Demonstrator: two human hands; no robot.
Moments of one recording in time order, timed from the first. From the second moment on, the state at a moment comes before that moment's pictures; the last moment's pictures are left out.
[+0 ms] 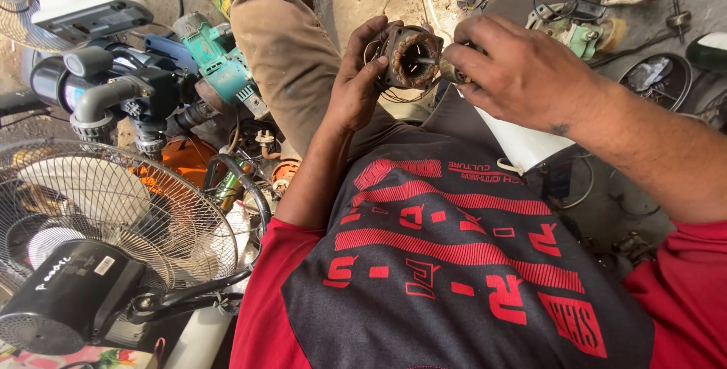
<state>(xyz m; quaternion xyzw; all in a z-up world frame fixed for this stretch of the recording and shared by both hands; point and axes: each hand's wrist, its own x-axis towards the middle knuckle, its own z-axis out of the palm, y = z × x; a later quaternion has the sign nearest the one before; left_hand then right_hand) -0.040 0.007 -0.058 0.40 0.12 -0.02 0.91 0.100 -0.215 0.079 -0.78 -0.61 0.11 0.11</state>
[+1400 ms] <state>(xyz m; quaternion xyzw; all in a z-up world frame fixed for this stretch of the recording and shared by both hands) -0.036 0.006 -0.050 0.46 0.09 0.00 0.88 0.113 -0.212 0.072 -0.77 -0.59 0.09 0.22</state>
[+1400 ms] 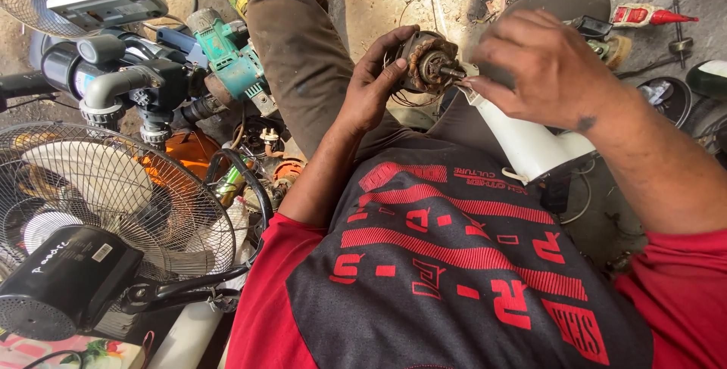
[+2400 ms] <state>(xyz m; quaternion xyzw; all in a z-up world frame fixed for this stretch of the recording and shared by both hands) -0.035 0.000 -0.066 0.46 0.10 0.01 0.88 0.091 -0.209 0.038 -0.76 -0.59 0.04 0.27</state>
